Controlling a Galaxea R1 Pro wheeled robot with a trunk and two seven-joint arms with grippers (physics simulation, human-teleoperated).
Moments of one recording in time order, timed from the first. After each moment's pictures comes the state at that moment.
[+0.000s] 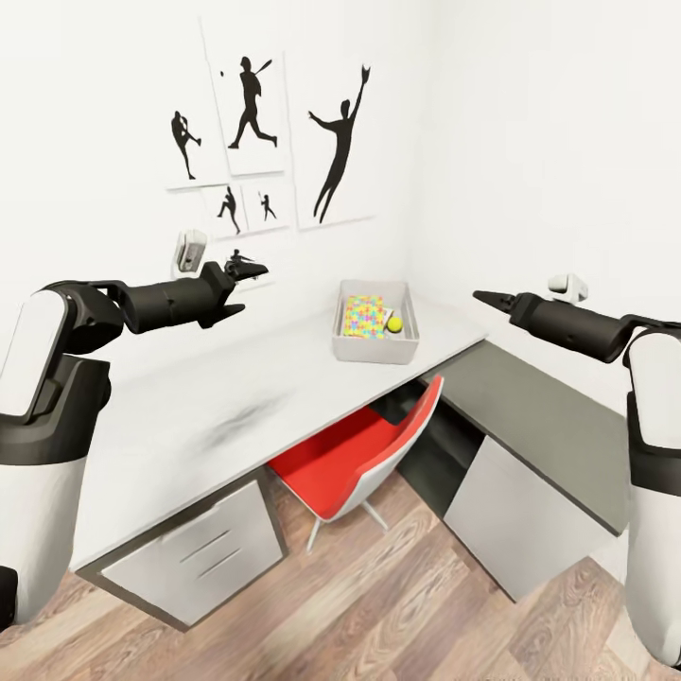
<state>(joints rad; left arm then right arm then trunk) -1.07 0.27 -0.16 -1.61 1.84 0.82 0.77 -0.93 -0.29 -0.15 -1.57 -0.79 1.04 0.16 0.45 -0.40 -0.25</state>
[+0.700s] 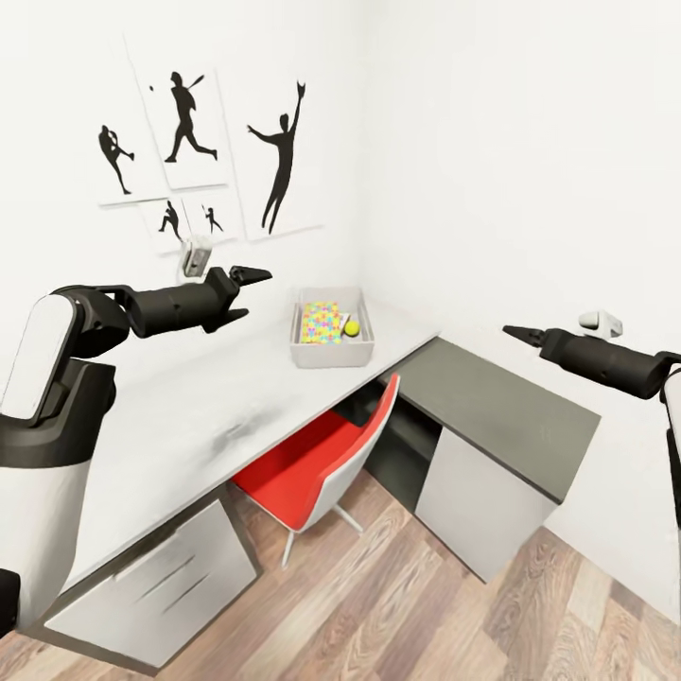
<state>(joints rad) -1.06 0.26 -0.17 -1.60 1.84 0.82 0.77 -0.79 -0.39 -0.22 -1.59 -0.80 1.04 0.16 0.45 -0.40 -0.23</state>
